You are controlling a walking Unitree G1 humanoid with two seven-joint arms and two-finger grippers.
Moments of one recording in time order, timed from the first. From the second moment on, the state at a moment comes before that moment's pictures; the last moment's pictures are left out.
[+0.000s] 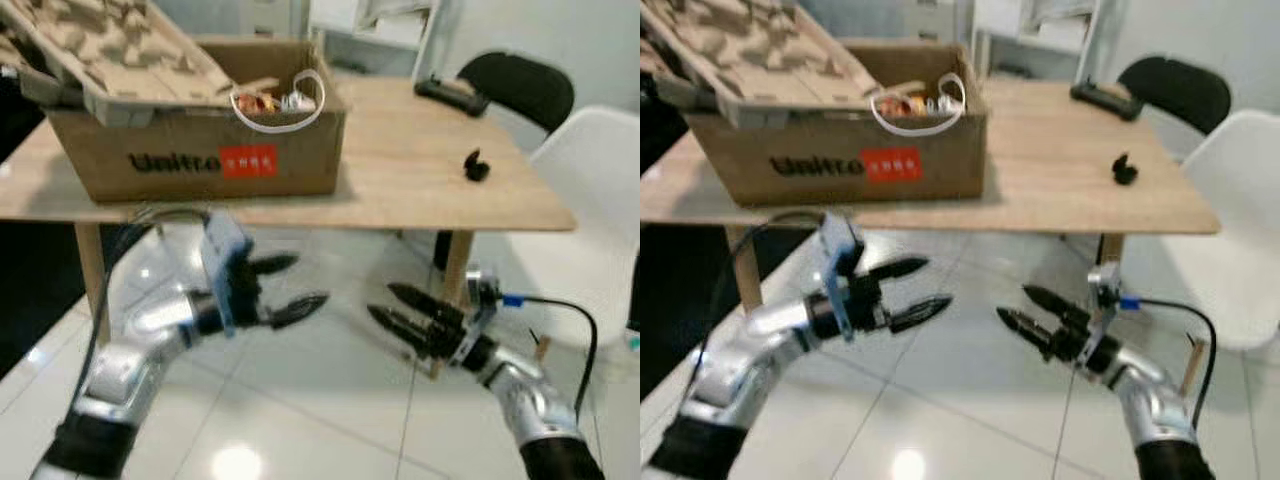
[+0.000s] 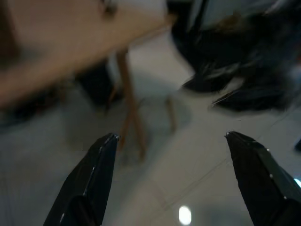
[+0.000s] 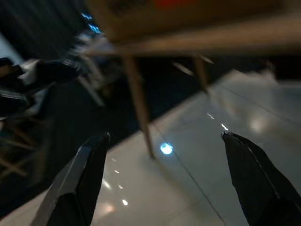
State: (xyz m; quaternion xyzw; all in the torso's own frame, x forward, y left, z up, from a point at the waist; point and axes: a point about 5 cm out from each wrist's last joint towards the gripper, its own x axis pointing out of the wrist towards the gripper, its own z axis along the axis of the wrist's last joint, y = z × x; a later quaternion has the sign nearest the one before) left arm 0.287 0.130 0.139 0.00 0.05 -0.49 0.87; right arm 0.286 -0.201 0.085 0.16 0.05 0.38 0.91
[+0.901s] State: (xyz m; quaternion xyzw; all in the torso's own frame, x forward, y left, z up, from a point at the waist) left arm 0.206 0.222 -0.063 0.07 0.43 -0.03 0.90; right arm 0.201 -0.253 -0.057 0.12 0.38 -0.09 0.91
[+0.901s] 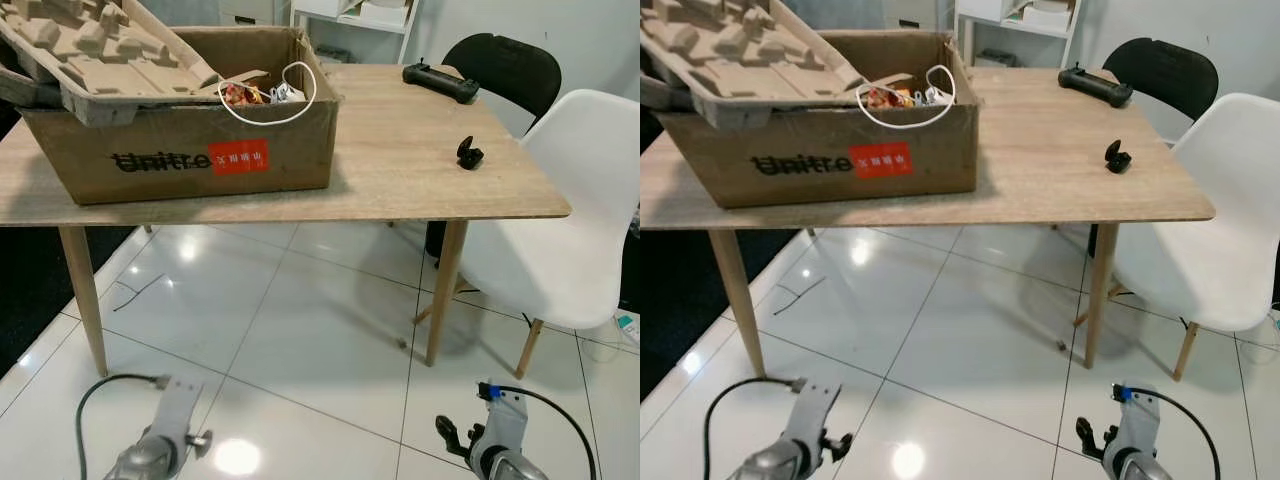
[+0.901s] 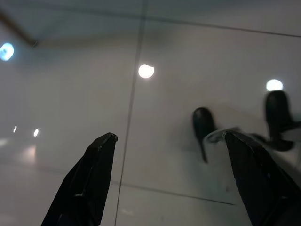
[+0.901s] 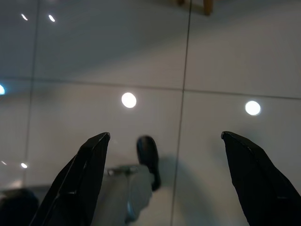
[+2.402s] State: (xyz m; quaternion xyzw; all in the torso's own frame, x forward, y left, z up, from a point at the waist) left arm 0.126 0.253 -0.093 0.04 0.51 0.14 0.85; right arm 0.173 -0.200 -0.087 0.01 0.51 0.02 0.86
